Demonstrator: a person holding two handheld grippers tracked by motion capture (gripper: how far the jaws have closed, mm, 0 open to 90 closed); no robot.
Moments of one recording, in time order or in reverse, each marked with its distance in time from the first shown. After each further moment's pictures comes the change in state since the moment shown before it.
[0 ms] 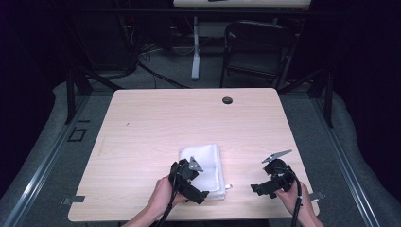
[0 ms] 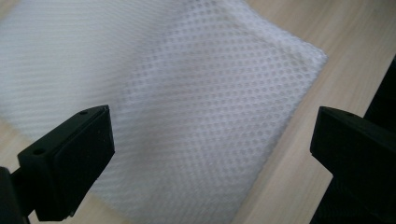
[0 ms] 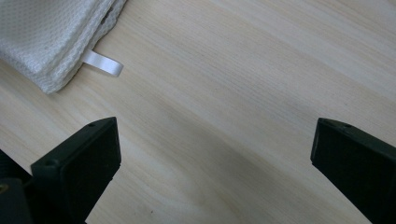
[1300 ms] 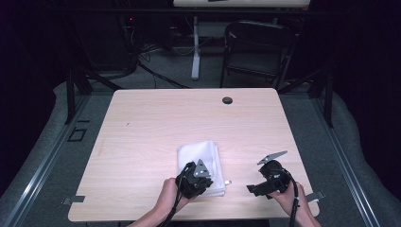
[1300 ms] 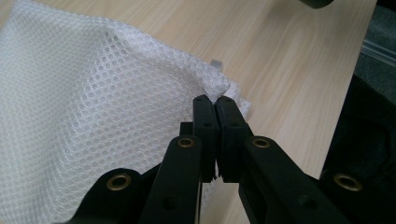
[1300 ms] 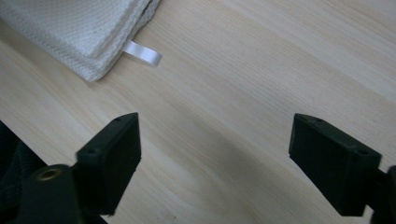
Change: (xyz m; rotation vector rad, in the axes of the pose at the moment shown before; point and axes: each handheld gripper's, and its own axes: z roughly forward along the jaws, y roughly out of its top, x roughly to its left) left arm -0.012 0.003 -0.008 -0.153 -0.019 0.087; right arm 0.014 0.004 0.000 -0.013 0.037 -0.038
